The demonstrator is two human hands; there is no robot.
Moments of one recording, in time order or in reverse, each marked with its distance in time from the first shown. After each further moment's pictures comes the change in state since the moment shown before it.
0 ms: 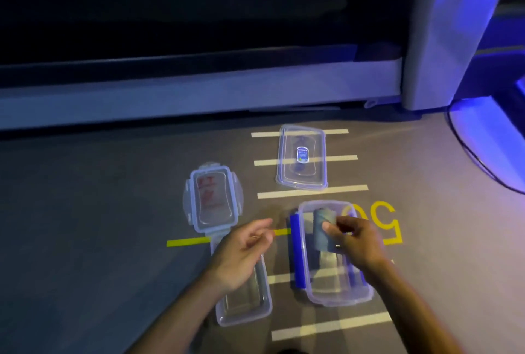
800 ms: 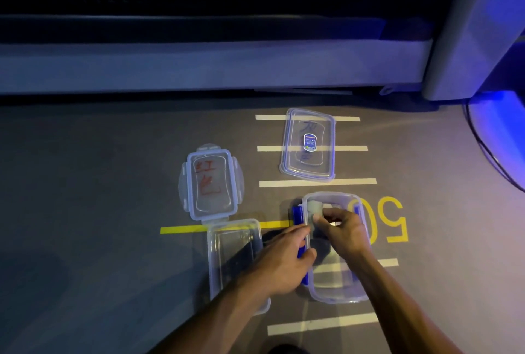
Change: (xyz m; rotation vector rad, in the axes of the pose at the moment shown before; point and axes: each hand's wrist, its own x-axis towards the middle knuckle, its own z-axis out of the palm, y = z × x) left_hand 0.027 -0.005 0.064 0.292 -0.246 -0.041; right_hand 0.043 0.028 0.035 -0.199 0.002 0.036
